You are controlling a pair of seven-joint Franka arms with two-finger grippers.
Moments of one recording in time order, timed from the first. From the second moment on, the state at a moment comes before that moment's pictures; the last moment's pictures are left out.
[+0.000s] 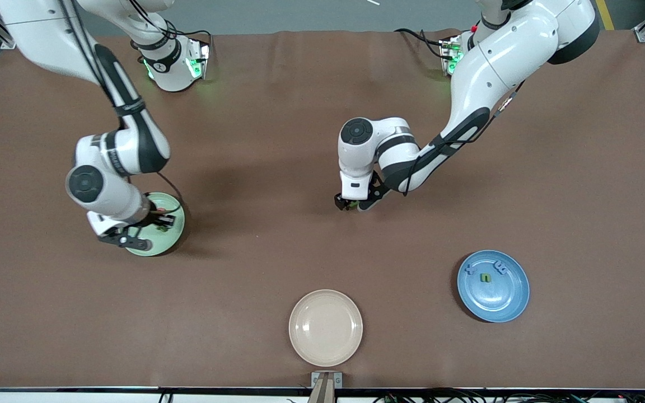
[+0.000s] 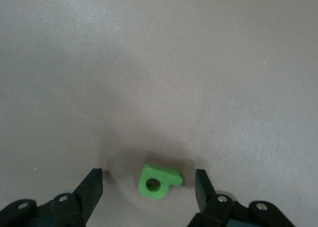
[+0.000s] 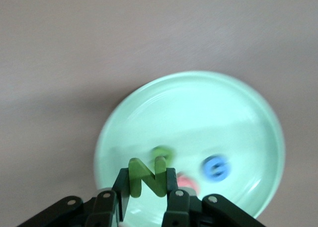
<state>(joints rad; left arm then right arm) -0.10 0.84 -0.74 -1.79 0.91 2.31 -2.03 0.00 0.39 0.06 -2.05 -0.08 2.40 0.27</state>
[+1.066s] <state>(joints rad) -0.14 0.84 -0.72 -1.75 0.87 2.31 -2.02 -0.09 0.50 0.08 -1.97 -0.08 2.39 0.15</state>
